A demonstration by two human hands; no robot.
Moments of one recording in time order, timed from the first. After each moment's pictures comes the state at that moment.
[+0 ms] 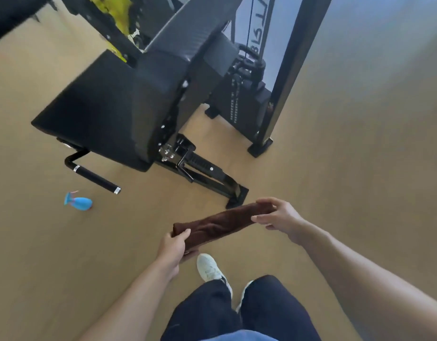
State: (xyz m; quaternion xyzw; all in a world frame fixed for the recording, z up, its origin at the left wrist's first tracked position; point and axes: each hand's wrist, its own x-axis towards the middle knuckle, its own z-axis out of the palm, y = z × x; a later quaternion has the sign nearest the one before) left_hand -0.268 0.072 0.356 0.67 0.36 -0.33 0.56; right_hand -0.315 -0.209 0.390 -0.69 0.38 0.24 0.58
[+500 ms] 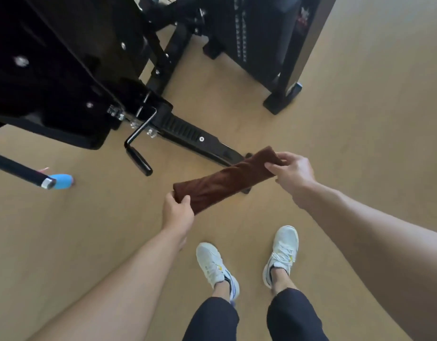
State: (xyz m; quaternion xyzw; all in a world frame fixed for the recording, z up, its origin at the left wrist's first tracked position) left_hand -0.164 -0.047 0.125 0.80 0.34 -0.24 0.44; right_hand -0.184 -0.298 0.125 -0.68 0.45 0.14 0.56
